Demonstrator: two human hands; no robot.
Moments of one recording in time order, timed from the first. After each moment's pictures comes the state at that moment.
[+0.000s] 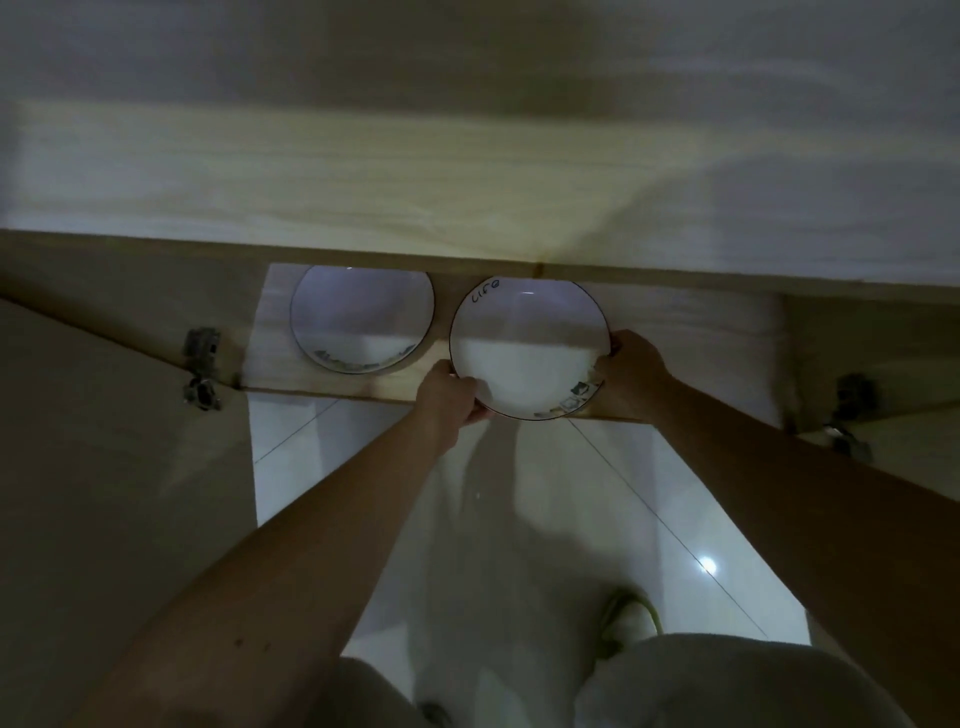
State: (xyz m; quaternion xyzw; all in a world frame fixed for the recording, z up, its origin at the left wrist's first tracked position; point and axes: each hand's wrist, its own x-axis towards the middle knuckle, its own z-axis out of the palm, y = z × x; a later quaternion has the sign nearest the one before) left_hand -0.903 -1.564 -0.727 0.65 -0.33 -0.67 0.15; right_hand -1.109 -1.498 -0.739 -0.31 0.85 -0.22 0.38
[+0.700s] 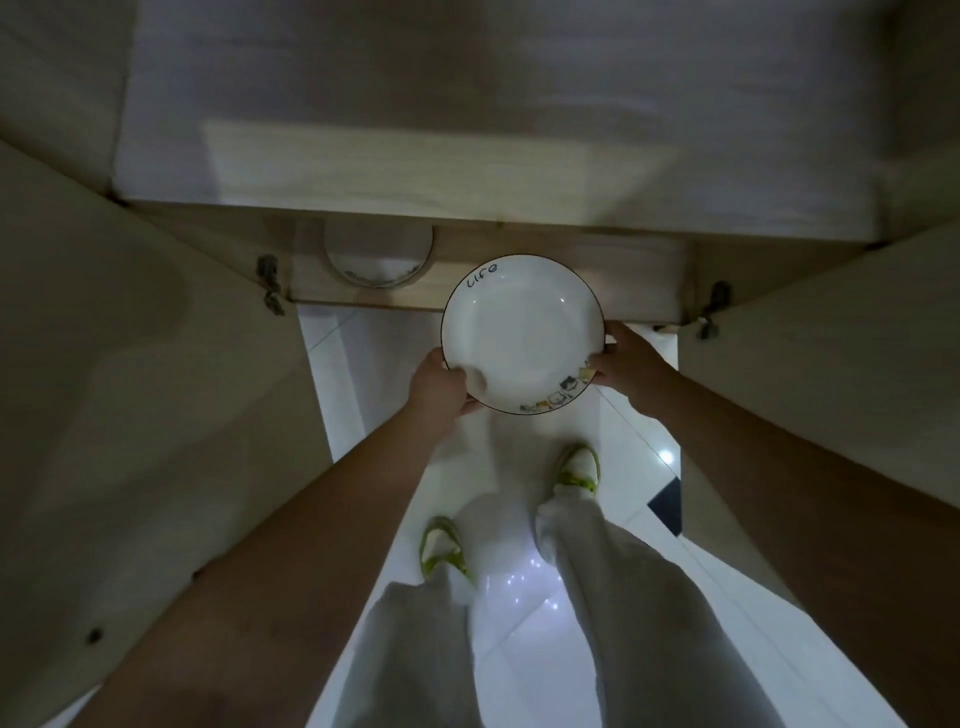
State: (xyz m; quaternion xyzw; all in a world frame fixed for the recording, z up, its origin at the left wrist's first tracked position) left_hand -0.841 -1.429 -0.538 0.67 -0.28 -0.68 0.12; right_hand -1.053 -1.350 -0.550 -0.15 0.77 -0.30 0.55
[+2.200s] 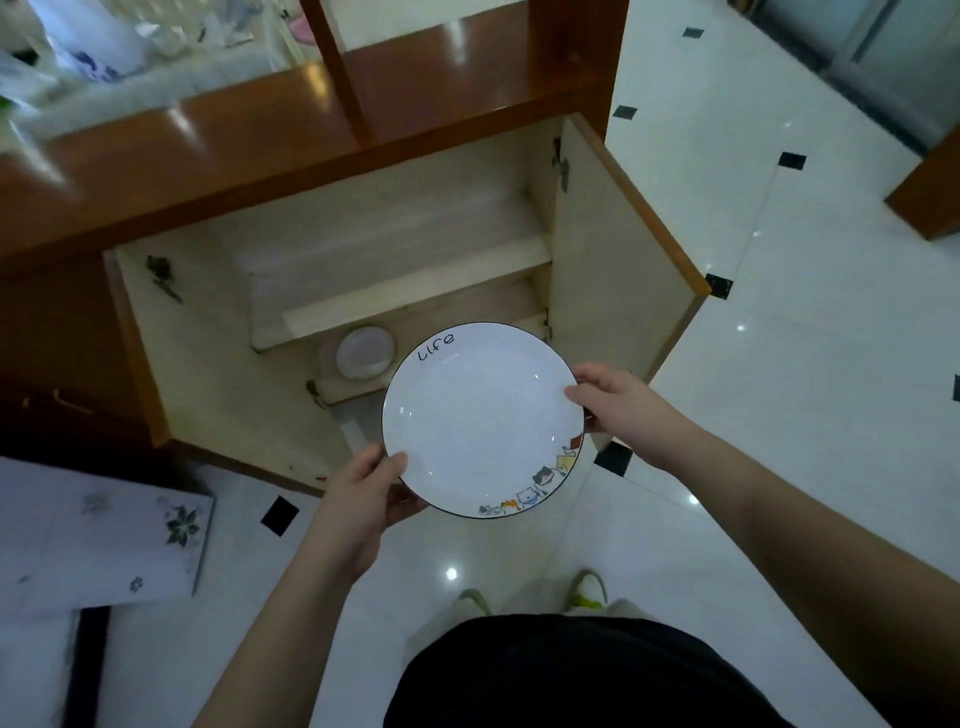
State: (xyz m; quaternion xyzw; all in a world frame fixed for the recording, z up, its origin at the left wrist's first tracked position) left_hand -0.672 -1.104 -0.072 0.50 -0.50 -0.70 0.13; right_hand -0.915 -0.968 -0.075 -0.22 0.71 -0.46 0.48
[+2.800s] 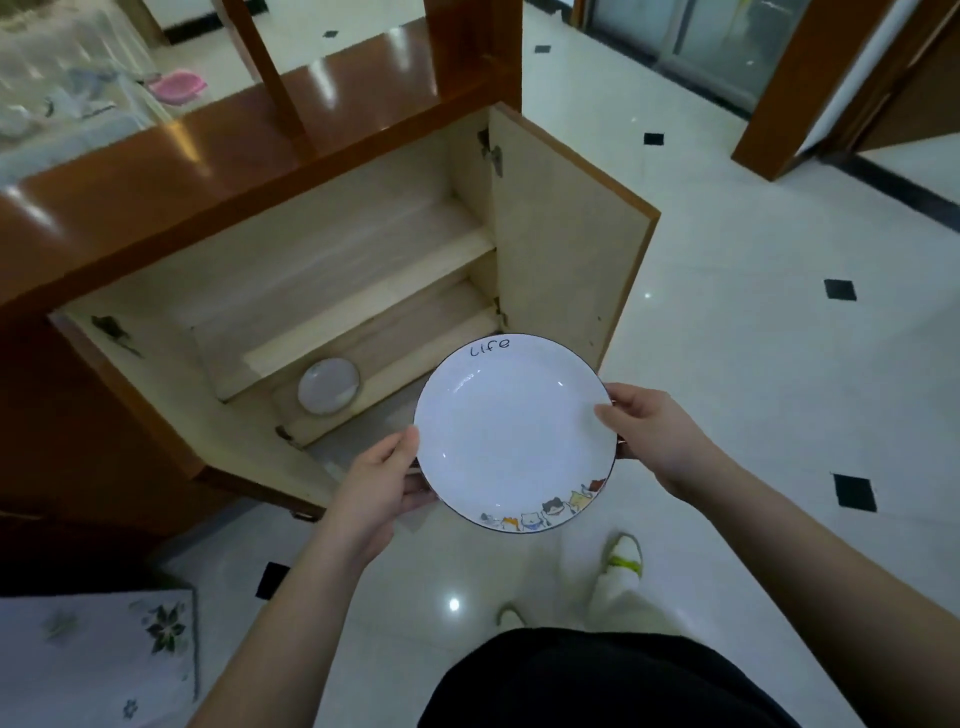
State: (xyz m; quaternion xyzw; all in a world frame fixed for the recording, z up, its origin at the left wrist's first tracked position) left_hand -0.606 -1.152 -0.073 0.40 -0.58 -0.71 0.00; right_hand -0.764 -0.925 -0.073 -0.08 0.74 -0.57 0.34
